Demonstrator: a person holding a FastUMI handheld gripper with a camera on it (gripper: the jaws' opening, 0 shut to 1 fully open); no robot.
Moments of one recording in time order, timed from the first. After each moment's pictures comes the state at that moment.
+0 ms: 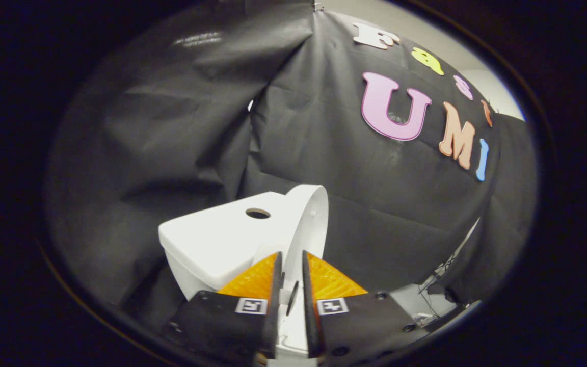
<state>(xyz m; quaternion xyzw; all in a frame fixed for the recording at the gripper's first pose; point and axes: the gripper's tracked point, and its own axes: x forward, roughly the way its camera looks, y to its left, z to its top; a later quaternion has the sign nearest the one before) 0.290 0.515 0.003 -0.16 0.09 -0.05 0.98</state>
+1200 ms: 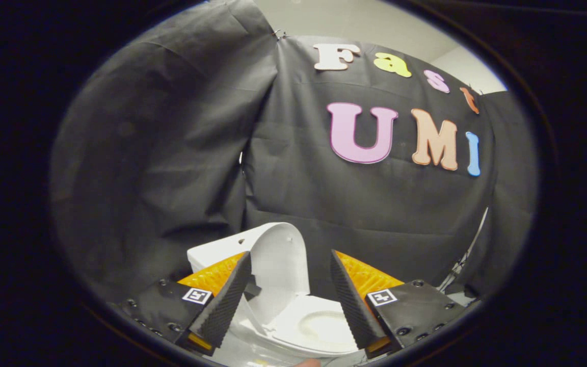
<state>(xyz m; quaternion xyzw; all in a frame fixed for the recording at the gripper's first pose) 0.164 0.409 0.117 -0.09 0.03 0.00 1.00</state>
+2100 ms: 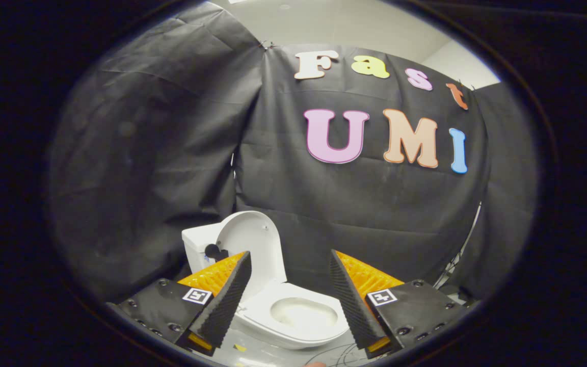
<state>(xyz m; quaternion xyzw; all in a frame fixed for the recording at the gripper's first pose) 0.072 0.293 0.126 -0.09 0.03 0.02 1.00</state>
